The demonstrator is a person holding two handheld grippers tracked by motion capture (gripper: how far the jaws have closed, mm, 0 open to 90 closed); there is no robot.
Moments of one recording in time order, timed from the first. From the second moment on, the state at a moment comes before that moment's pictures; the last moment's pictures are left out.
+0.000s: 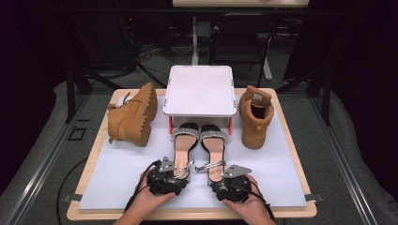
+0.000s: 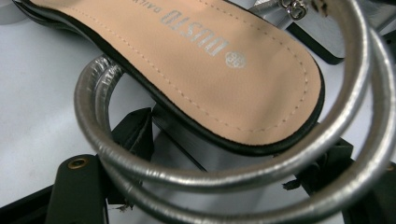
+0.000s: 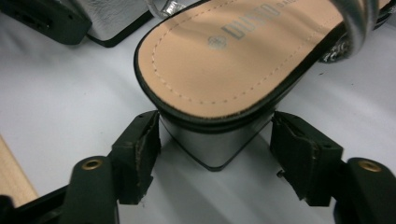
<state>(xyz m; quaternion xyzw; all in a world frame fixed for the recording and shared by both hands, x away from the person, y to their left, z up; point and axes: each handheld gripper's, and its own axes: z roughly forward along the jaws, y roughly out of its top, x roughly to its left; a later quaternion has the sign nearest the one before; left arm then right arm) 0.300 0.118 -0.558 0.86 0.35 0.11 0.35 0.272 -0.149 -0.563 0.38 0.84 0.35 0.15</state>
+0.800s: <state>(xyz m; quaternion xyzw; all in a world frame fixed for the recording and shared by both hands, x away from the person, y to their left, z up) 0.301 0.115 -0.558 0.87 0.34 0.11 0.35 0.274 -0.139 -0.564 0.39 0.84 0.35 0.17</state>
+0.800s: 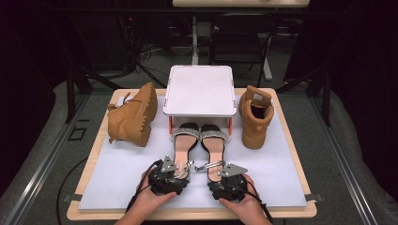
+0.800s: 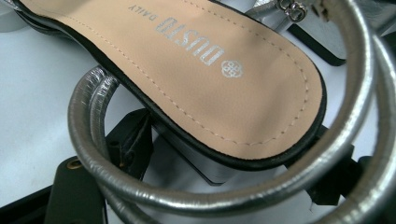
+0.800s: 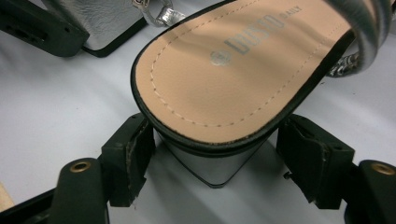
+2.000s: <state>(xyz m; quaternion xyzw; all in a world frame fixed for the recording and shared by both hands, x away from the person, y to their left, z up) 0.328 0.125 -0.532 0.85 0.35 0.08 0.38 0.293 -0.142 -0.541 0.40 0.82 0.39 0.15</state>
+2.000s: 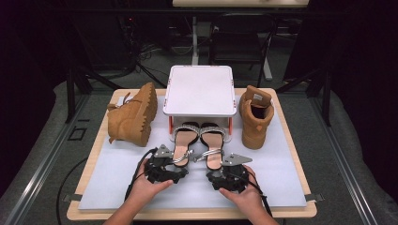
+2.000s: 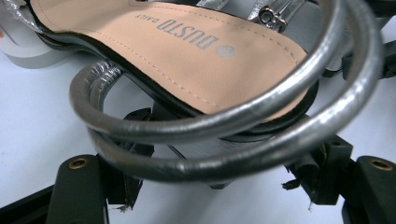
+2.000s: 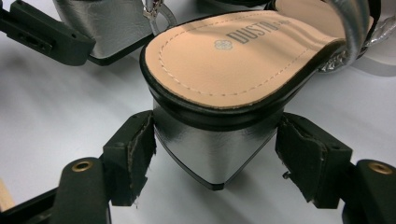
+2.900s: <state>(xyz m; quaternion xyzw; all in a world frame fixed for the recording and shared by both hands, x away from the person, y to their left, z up) 0.362 0.114 -0.546 0.86 0.35 0.10 0.35 0.328 -0.131 -0.554 0.39 0.84 0.34 0.17</state>
